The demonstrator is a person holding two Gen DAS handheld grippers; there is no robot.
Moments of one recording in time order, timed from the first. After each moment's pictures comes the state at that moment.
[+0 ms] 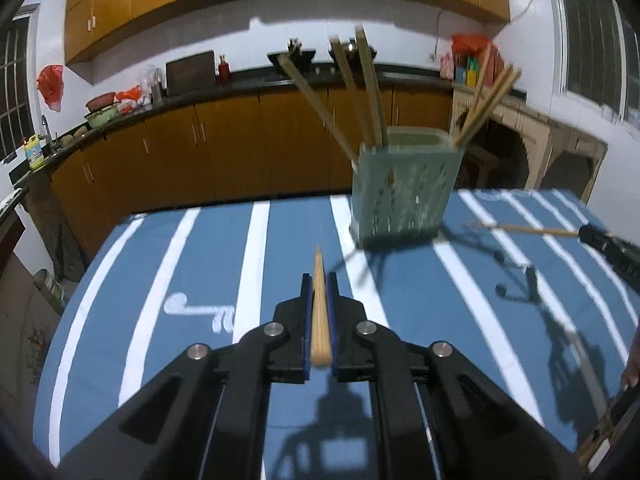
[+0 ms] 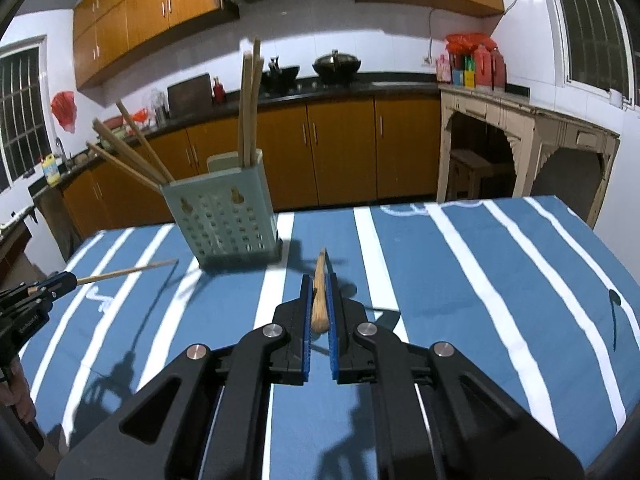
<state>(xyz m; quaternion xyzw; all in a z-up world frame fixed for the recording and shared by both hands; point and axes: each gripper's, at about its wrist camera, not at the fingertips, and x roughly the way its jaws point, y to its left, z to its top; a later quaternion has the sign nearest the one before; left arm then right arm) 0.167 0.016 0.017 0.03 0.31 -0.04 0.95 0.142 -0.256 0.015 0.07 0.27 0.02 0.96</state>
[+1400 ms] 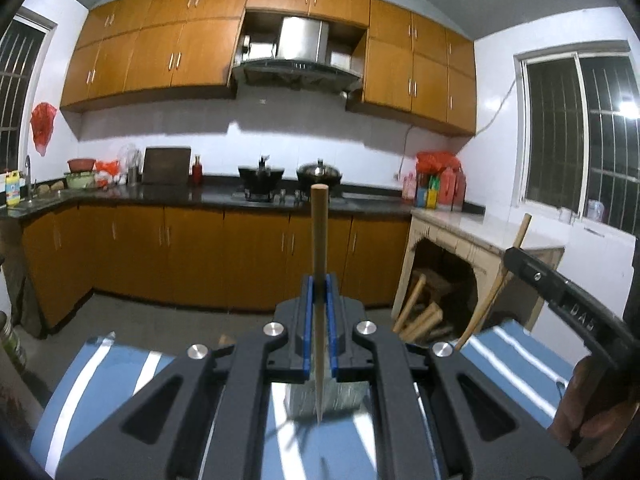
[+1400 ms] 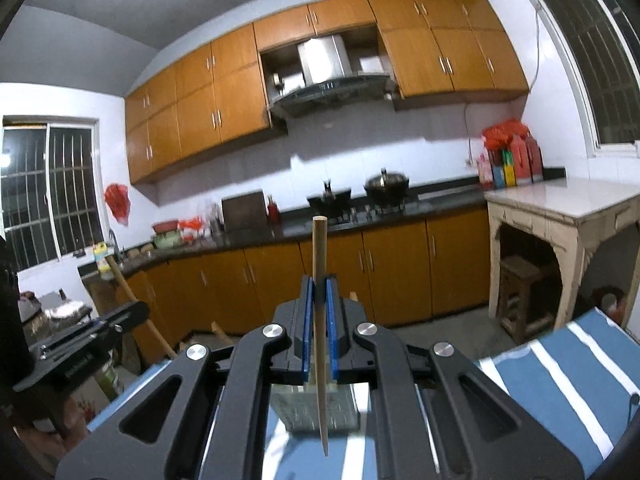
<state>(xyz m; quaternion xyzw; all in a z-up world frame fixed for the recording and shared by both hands) 0.192 -0.022 0.186 -0.04 0.11 -0.10 0.99 0.169 -0.235 0.170 0.11 0.05 0.10 0.99</state>
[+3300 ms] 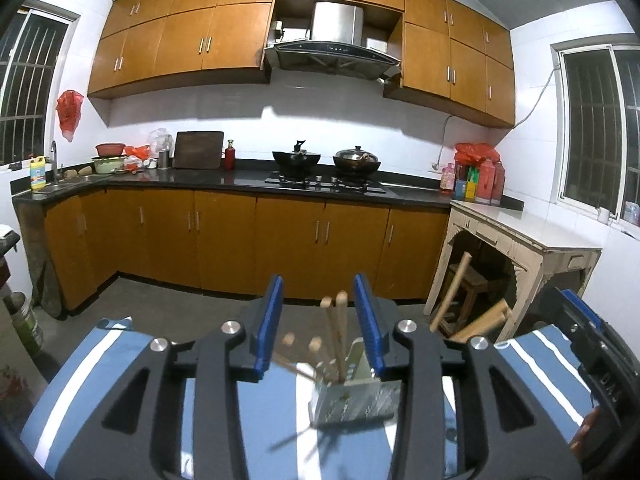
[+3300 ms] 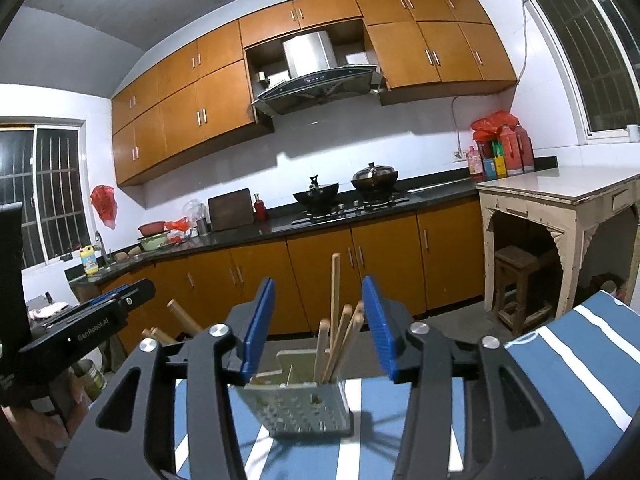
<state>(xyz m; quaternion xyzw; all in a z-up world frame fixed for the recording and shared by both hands) 0.228 -0.004 0.143 -0.04 0.15 -0.04 0.99 0.178 -0.231 0.119 0.12 0.08 0.08 0.99</state>
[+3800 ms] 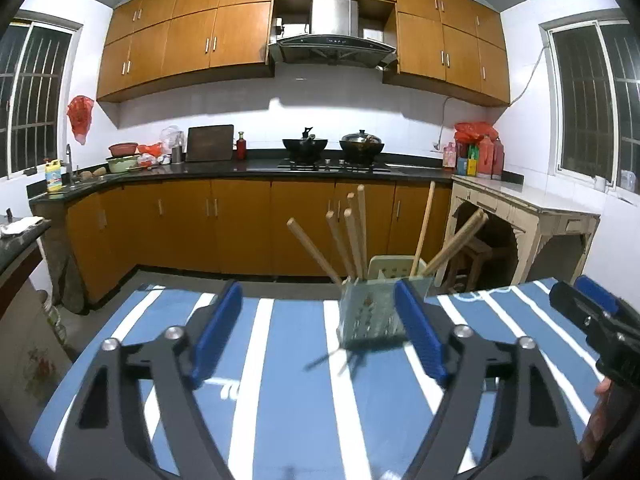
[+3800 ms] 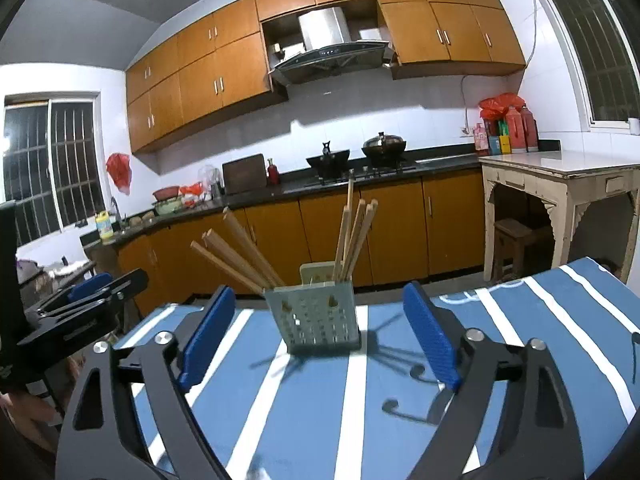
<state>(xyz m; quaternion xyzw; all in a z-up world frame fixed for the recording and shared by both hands) 0.106 0.024 0.097 -0.01 0.16 -0.02 0.99 0.095 -0.222 0.081 0.09 0.13 0.10 0.98</state>
